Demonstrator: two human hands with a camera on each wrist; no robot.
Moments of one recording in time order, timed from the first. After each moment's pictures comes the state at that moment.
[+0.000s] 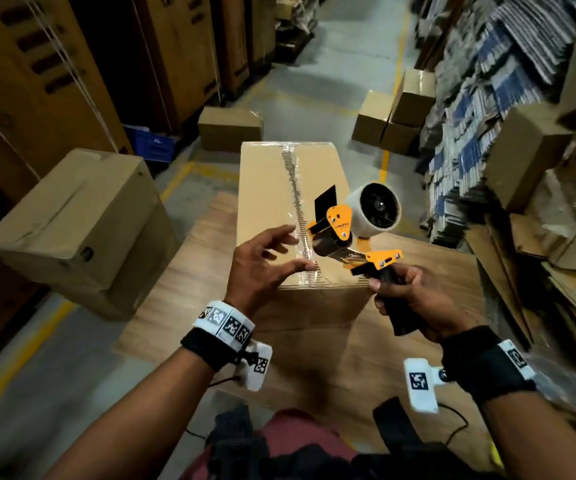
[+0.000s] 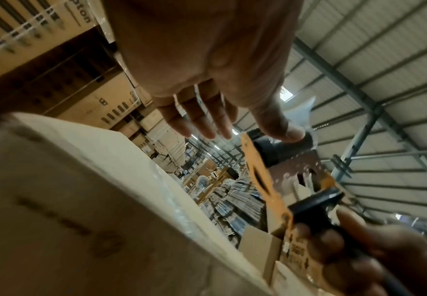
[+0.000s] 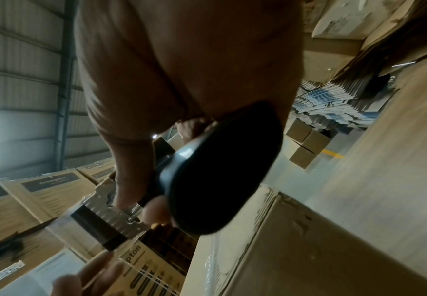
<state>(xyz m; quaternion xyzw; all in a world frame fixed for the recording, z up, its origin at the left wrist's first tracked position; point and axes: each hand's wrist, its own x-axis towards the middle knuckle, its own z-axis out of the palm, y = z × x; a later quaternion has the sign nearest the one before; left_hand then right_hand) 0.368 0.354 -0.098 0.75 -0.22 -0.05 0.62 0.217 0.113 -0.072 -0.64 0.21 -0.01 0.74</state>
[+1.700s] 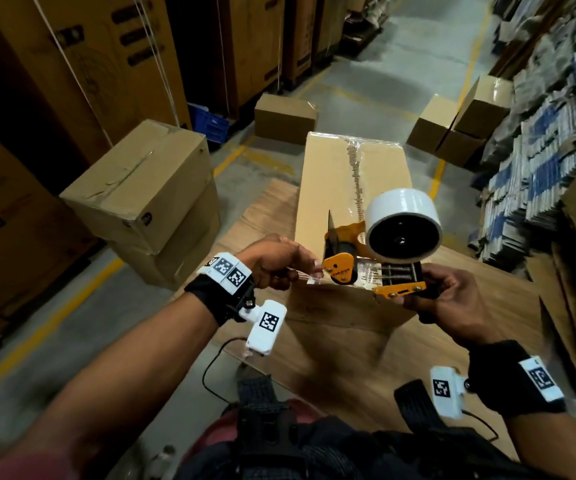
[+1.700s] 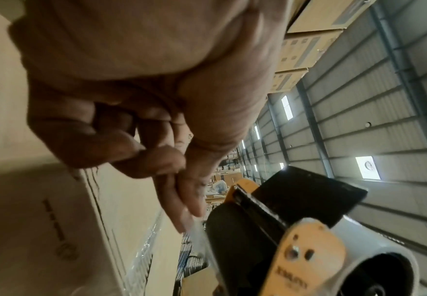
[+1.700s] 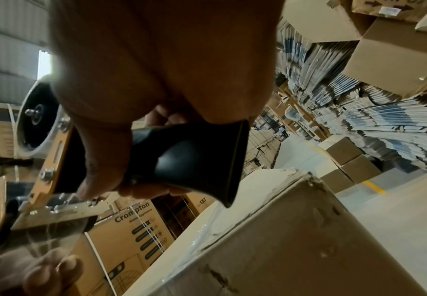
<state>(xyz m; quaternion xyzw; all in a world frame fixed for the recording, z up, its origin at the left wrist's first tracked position) 0.408 0.425 -0.072 0.70 0.01 -0.45 0.56 0.245 0.162 -0.066 -0.78 0.12 -0.06 0.62</state>
